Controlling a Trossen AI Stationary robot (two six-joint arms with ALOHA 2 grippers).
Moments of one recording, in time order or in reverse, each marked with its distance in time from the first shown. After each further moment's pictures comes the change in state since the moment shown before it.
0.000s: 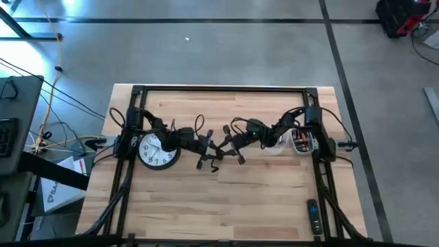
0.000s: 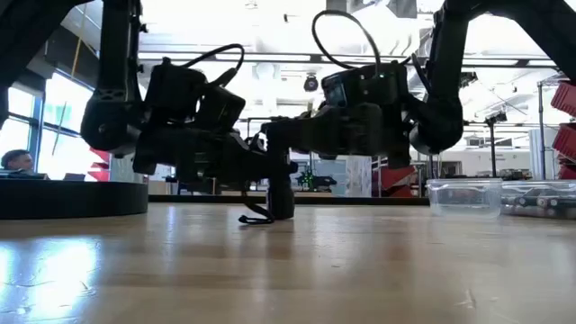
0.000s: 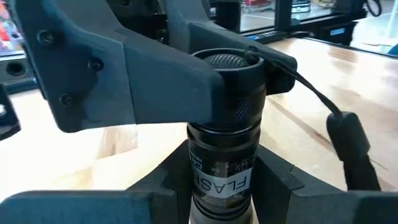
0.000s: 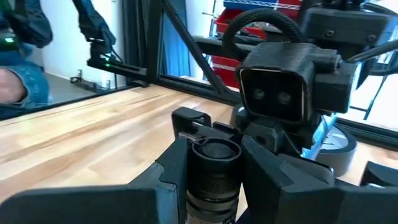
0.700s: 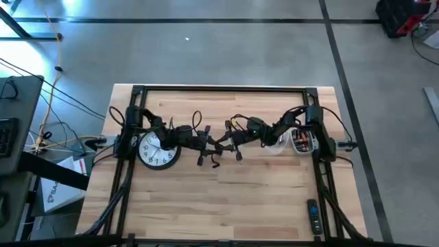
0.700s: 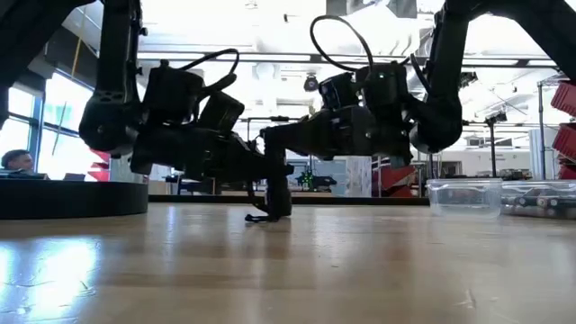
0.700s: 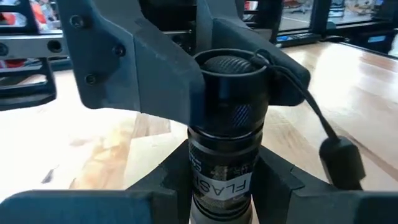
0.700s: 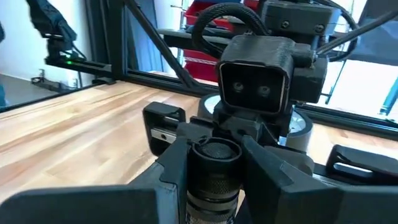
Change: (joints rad) left arm 0.043 -0.001 -0.018 0.006 -0.072 -0.067; right arm -0.018 -0.001 -0.002 -0.015 0.126 0.022
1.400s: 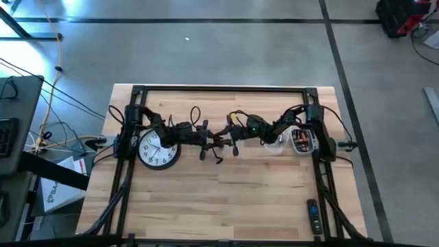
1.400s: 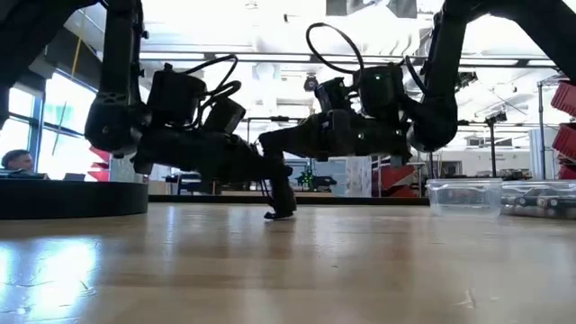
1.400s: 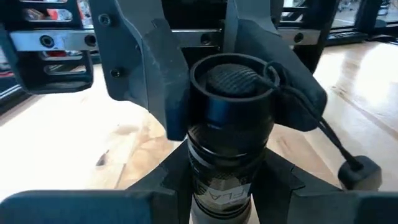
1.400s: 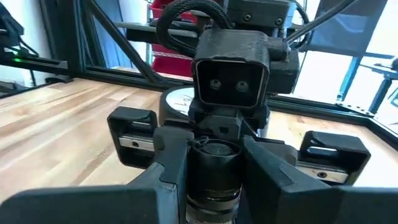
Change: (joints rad) left arm 0.048 -0.011 -0.017 -0.029 -0.089 -0.004; right arm -0.033 -0.002 0.005 -0.036 0.093 0.000
